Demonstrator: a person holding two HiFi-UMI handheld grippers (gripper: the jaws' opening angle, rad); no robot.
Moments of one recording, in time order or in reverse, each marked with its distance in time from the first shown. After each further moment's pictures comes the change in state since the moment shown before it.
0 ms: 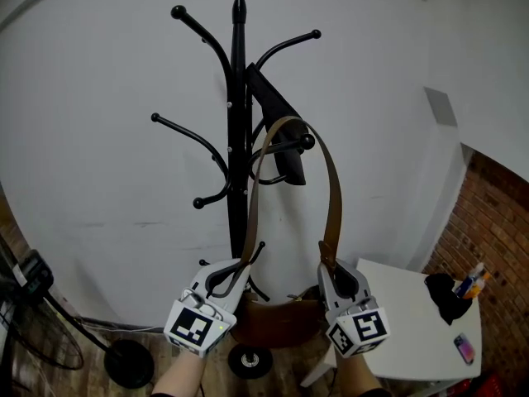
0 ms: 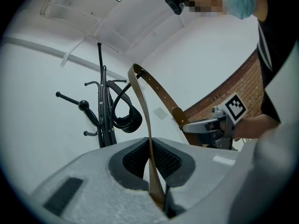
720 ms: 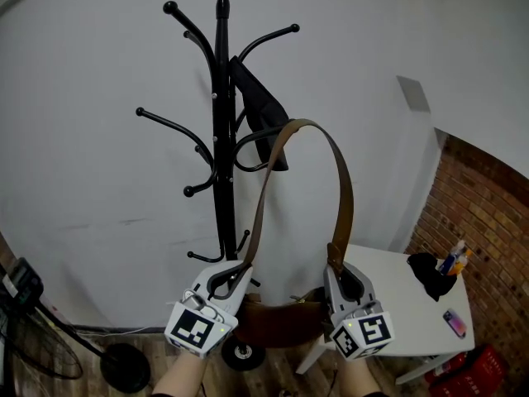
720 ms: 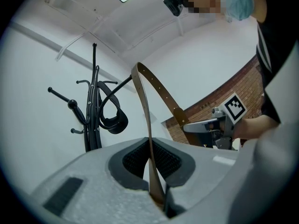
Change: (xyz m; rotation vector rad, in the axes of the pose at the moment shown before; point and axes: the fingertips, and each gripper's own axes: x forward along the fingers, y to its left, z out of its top) left arm -0.017 -0.038 0.007 -0.046 -0.041 -0.134; right arm -0.065 0.005 0.010 -0.006 0.016 -0.158
